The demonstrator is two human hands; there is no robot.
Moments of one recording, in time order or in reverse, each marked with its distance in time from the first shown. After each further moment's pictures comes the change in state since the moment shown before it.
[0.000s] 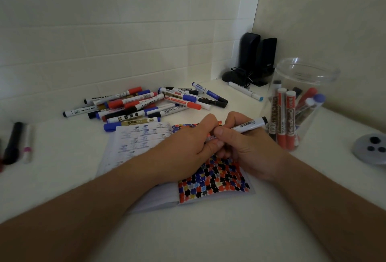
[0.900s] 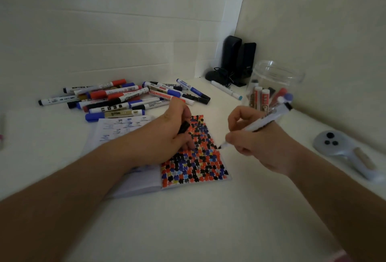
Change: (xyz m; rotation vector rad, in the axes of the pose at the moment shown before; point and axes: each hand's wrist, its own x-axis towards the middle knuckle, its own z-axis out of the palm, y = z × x) left_hand -0.011 0.005 -0.018 -0.153 -0.045 -0.149; right_hand -0.044 -0.046 -0.025 -0.318 0.043 0.080
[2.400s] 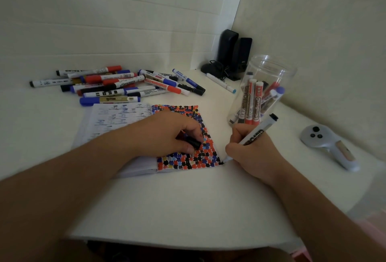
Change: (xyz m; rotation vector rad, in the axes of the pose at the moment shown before) left_hand 0.008 -0.015 0.014 0.241 -0.155 0.164; right_hand -0.027 0.041 0.013 -0.366 0.253 -0.001
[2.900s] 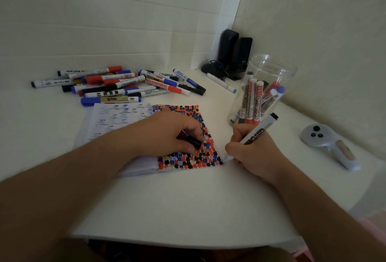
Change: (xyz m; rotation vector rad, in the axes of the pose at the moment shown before) left_hand -0.001 0.002 -0.001 0.007 0.000 -0.007; right_hand 0.001 0.004 -0.004 0.001 -0.027 0.012
